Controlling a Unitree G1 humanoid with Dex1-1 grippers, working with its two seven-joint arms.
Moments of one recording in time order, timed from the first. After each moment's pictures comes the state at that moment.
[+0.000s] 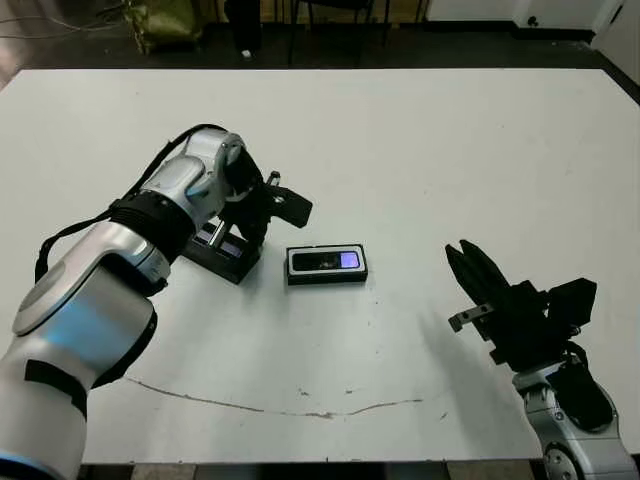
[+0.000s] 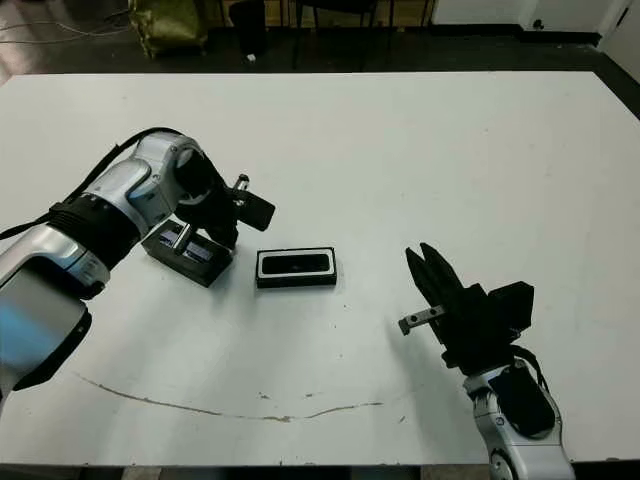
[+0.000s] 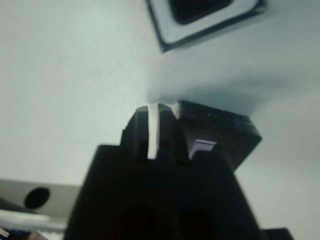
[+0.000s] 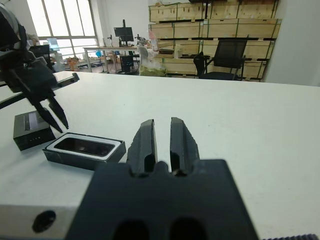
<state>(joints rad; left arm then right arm) -1.12 0.44 -0.72 0.76 0.57 -0.04 -1.42 0.20 -0.28 -0.04 -0.43 0.28 0.11 0.32</state>
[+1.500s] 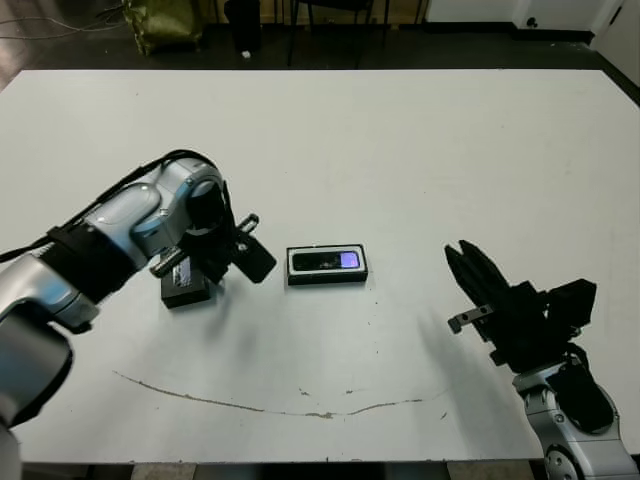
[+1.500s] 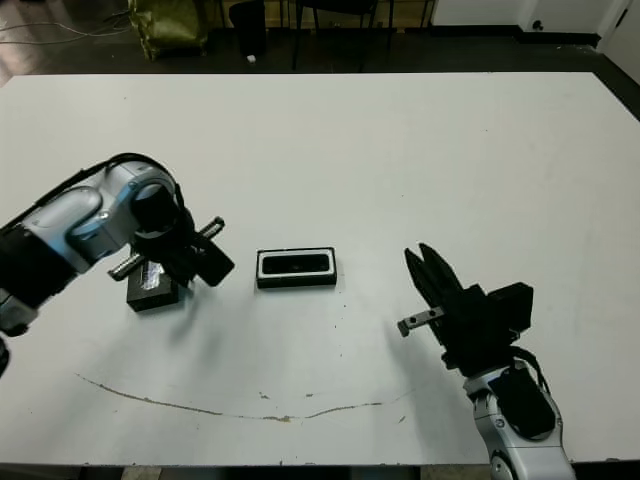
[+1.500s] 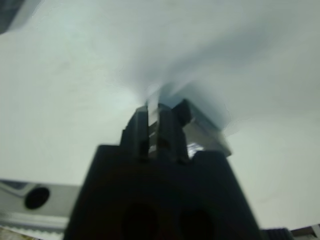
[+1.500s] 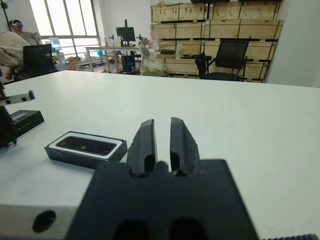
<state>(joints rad) -0.96 0.76 -0.85 0.26 0.47 -0.05 -1.61 0.21 -0.28 -0.04 -0.42 0.28 0.09 0.33</state>
